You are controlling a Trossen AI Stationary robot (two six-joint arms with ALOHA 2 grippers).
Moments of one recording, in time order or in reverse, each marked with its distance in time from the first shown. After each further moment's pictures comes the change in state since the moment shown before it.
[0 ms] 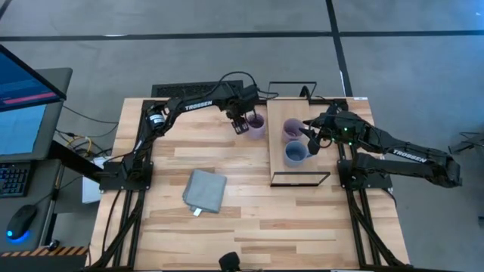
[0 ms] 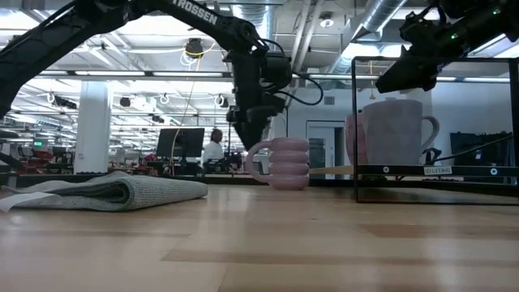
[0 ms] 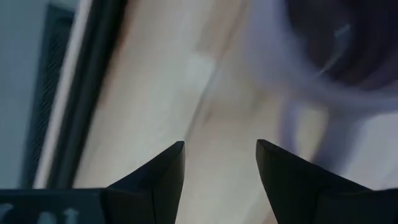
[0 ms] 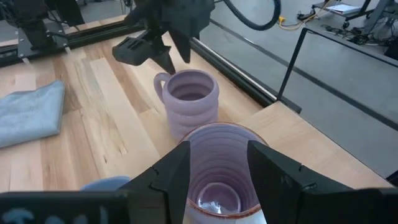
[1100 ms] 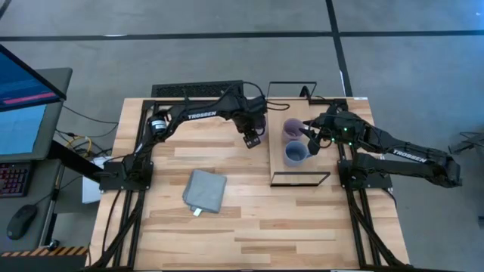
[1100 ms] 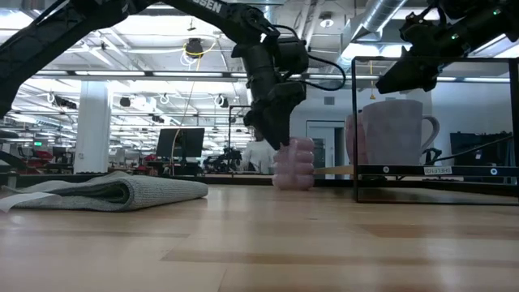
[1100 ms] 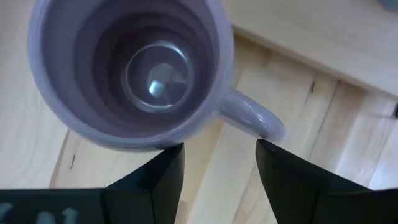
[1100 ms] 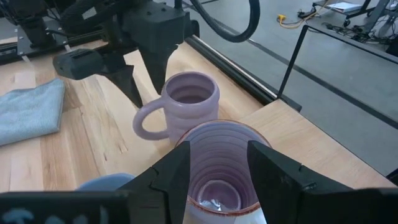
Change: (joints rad) left arm -0.113 0.000 0.000 0.098 0.244 -0.118; right arm 0.000 0.000 0.000 -0.008 -0.001 0.001
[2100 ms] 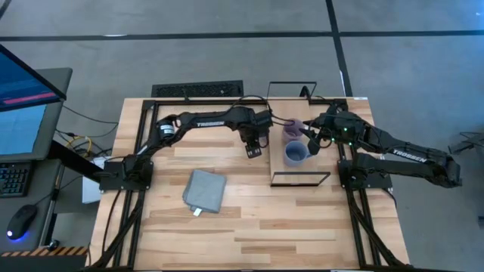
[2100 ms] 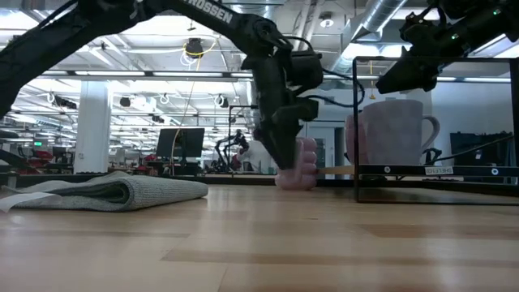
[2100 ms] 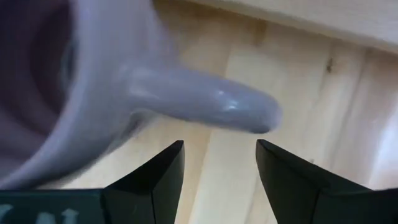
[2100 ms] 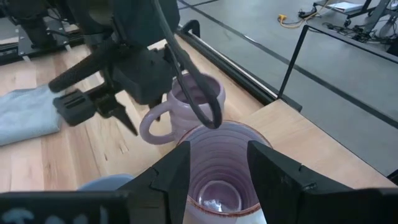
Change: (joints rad) left arm -0.064 0.104 0.004 0.033 -0.056 0.078; right arm 0.001 0.000 0.000 0.000 -0.002 0.000
